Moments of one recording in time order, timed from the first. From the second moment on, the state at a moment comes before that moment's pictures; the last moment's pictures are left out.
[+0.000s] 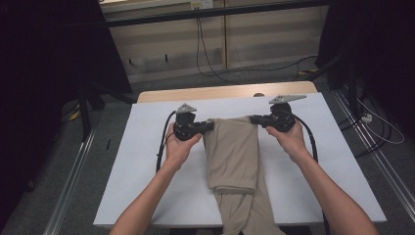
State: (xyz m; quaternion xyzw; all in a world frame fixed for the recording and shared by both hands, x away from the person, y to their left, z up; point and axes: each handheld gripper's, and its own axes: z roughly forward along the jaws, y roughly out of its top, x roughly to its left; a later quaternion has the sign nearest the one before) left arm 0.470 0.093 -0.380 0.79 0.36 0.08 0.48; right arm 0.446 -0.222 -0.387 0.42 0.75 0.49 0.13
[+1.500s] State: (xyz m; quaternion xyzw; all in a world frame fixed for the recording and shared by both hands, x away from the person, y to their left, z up) left arm 0.495 0.092 -0.368 0.79 0.38 0.13 0.46; right arm 0.469 -0.219 -0.366 0.45 0.73 0.48 0.17
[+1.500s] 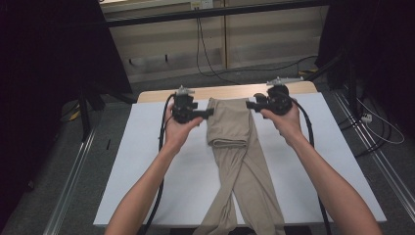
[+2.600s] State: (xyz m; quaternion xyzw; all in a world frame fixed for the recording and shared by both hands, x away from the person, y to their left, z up) left arm 0.266 0.103 -0.441 0.91 0.19 0.02 0.35; right arm 0.235 -0.144 -0.448 0.30 0.87 0.38 0.05
